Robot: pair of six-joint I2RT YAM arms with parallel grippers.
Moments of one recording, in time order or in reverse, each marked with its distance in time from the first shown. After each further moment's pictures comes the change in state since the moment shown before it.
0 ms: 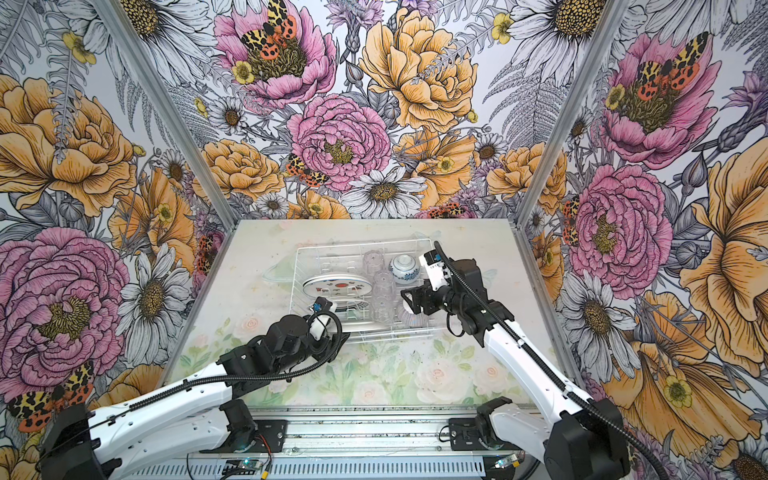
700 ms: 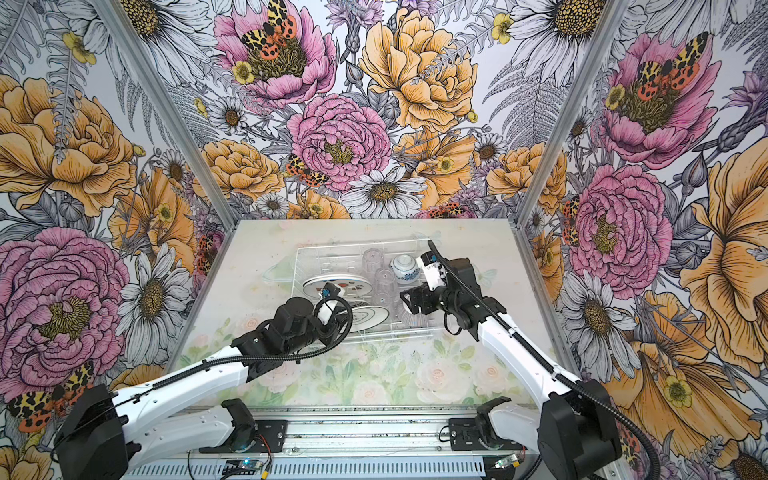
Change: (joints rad) left arm 0.096 0.154 0.076 0.120 0.083 0.127; right arm 0.000 0.088 0.011 0.008 0.023 0.000
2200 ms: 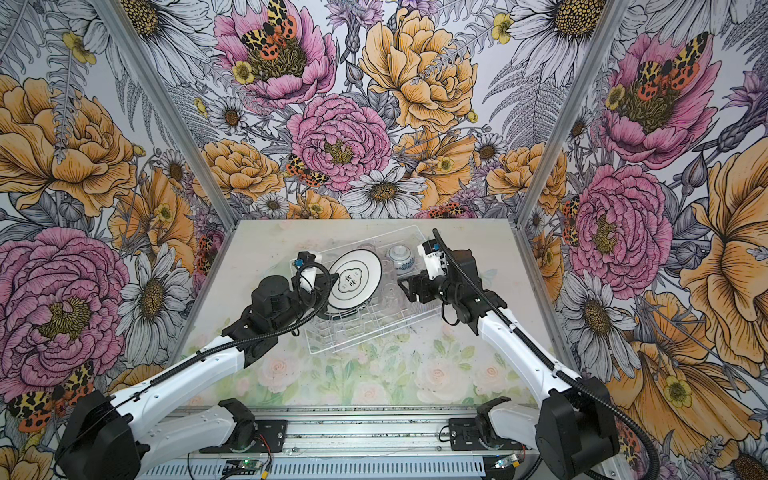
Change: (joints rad) left arm 0.193 0.012 0.064 0.262 0.110 -0.083; right arm -0.006 0.011 0.058 0.065 -0.031 0.069
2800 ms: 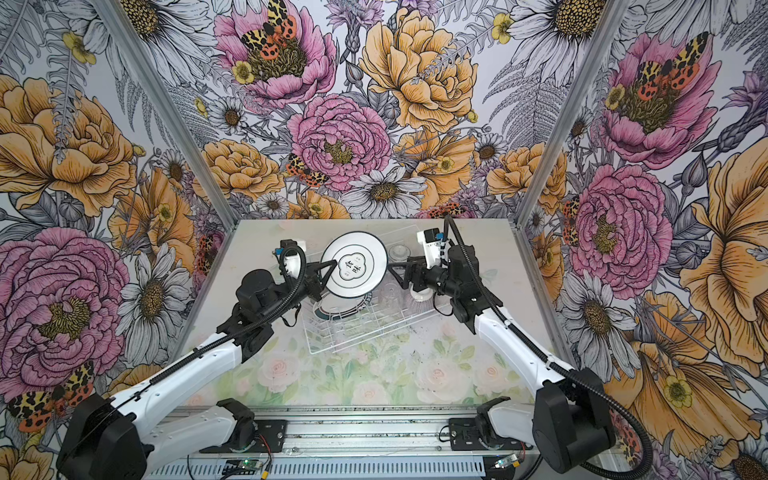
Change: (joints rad) left arm 0.094 0.012 0.011 0.190 0.222 -0.259; right arm 0.000 0.057 -0.021 0.351 -0.166 0.246
